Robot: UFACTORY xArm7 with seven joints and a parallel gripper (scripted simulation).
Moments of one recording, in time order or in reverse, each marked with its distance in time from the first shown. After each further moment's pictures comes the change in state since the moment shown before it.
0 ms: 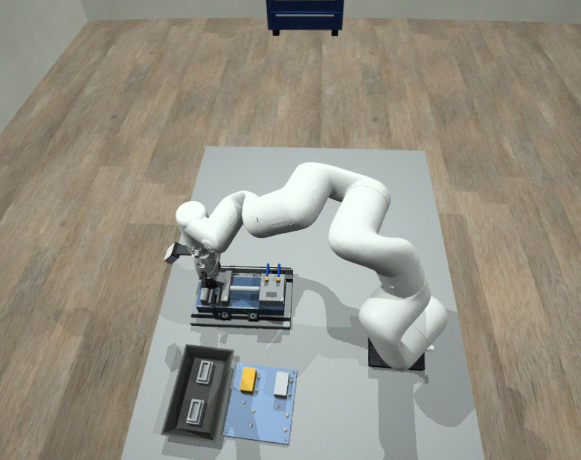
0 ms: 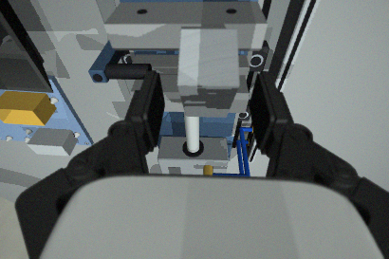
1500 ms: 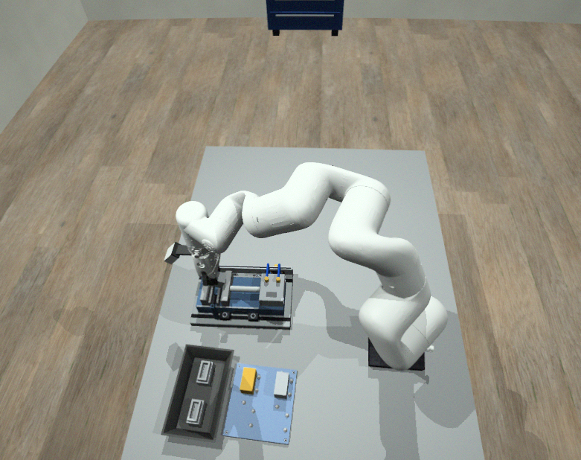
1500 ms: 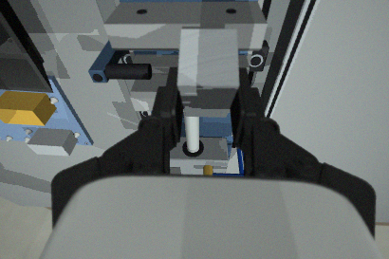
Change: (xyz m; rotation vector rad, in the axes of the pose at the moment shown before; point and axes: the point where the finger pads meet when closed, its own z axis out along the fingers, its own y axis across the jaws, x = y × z) arm 0.000 0.000 0.000 0.000 0.000 0.000
